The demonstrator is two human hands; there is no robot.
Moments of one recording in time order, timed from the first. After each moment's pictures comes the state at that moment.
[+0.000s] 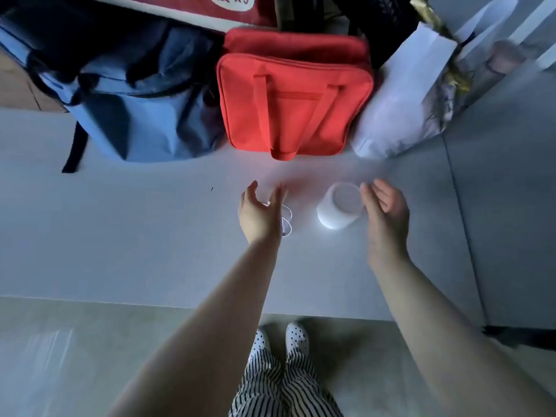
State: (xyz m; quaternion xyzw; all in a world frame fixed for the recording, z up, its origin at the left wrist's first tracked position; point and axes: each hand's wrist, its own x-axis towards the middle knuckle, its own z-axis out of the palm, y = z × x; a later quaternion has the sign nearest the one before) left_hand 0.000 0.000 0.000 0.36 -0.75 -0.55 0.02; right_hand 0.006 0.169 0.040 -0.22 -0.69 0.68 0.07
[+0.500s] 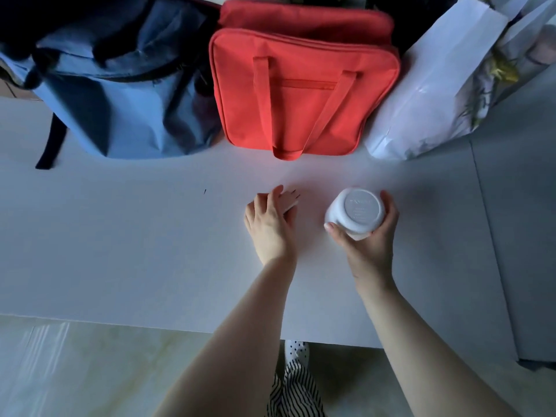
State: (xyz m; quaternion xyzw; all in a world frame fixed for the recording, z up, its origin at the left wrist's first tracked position) left_hand -0.009 0.020 -0.053 0.24 -0.89 -0.36 0.15; right_hand 0.011 0.155 -0.018 -0.15 -0.79 0.60 0.06
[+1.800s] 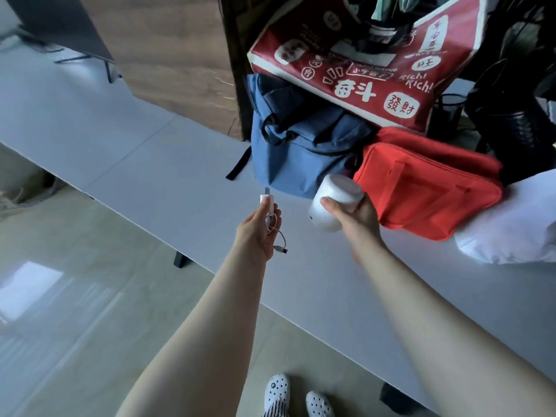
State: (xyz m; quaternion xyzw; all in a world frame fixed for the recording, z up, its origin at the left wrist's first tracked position) left_hand 0.075 -0.189 0.100 0.45 -0.24 -0.85 0.15; right_hand -0.010 -0.038 0.111 0.06 -0.73 0.66 -0.15
